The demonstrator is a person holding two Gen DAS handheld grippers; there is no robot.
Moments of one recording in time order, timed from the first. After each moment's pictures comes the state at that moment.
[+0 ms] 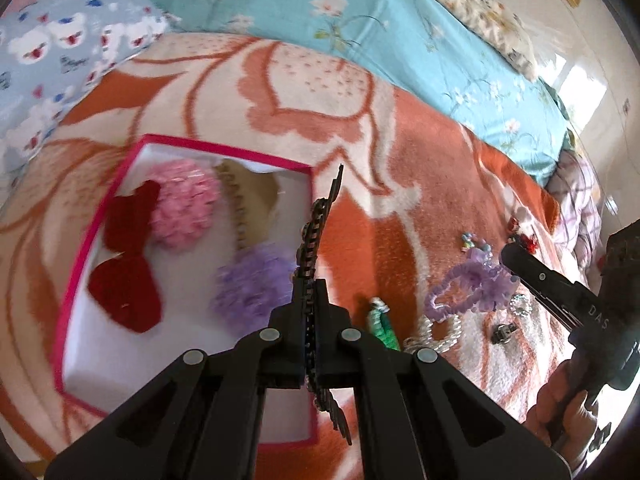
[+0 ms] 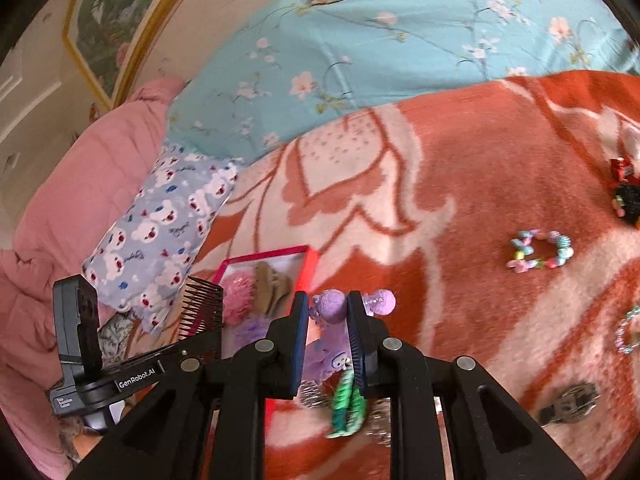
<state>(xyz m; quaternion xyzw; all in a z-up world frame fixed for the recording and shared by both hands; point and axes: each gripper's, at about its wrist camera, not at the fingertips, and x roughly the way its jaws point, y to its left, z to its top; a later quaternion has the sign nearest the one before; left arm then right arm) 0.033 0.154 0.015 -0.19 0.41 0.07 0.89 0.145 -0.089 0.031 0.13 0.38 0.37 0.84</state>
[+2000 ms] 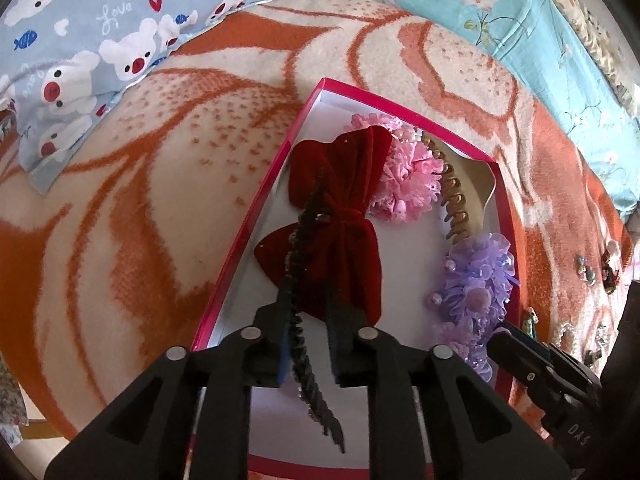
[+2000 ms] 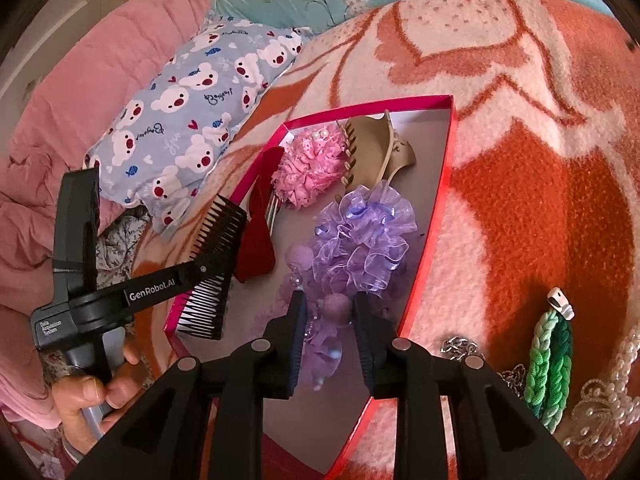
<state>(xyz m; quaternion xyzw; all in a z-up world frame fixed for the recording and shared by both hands) 0.010 0.262 -0.050 -0.21 0.45 0.20 0.84 0.105 0.057 -0.055 0.05 0.47 0.46 0.75</state>
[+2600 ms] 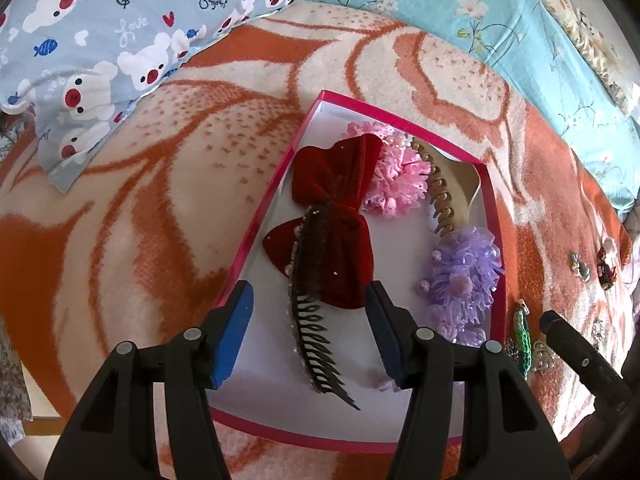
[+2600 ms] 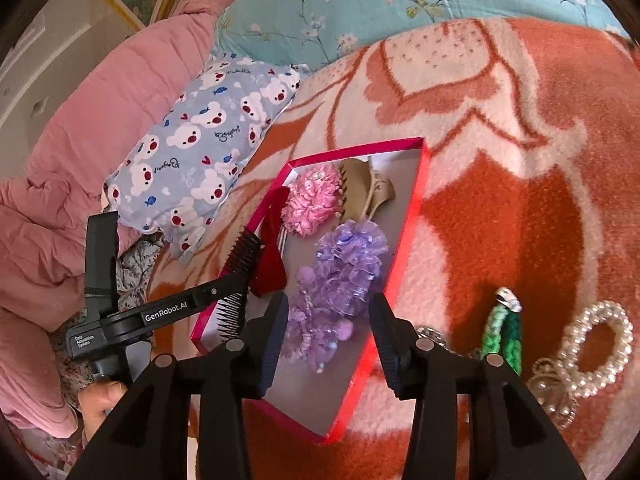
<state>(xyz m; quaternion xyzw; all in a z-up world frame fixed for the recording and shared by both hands) -0.007 0.252 -0.034 -0.20 0.44 0.21 0.85 0.101 0.009 -0.022 0.09 0.44 0.45 0.77</state>
